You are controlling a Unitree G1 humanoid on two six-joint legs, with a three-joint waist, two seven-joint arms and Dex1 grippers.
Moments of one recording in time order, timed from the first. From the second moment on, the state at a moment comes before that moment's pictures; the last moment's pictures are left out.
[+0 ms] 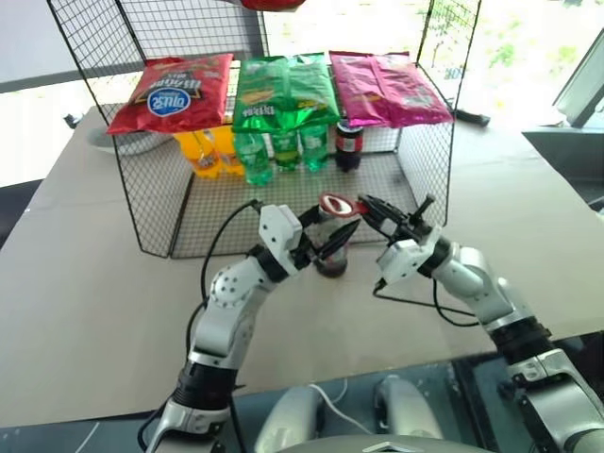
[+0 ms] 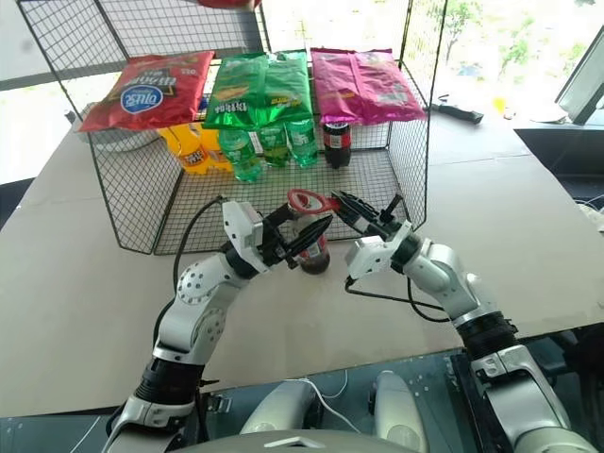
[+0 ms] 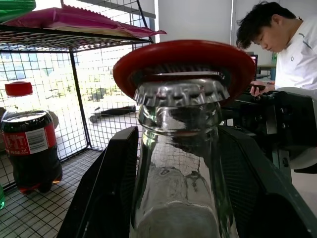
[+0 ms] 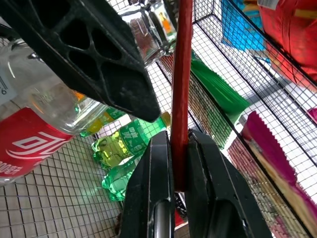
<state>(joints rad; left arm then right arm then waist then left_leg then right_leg) -0.23 0.25 -0.12 -0.16 -0.34 -0.02 -0.71 -0.45 -0.36 0.28 0.31 -0.48 -0.83 0.12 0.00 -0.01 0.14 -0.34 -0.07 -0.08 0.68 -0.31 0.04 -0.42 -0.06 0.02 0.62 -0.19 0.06</state>
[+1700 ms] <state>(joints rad) -0.23 0.24 -0.13 -0.16 -0.34 -0.05 -0.72 -0.50 -0.48 0.27 0.27 -0.45 -0.85 0.13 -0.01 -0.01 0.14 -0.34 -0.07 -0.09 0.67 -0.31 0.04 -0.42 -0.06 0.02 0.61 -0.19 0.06</state>
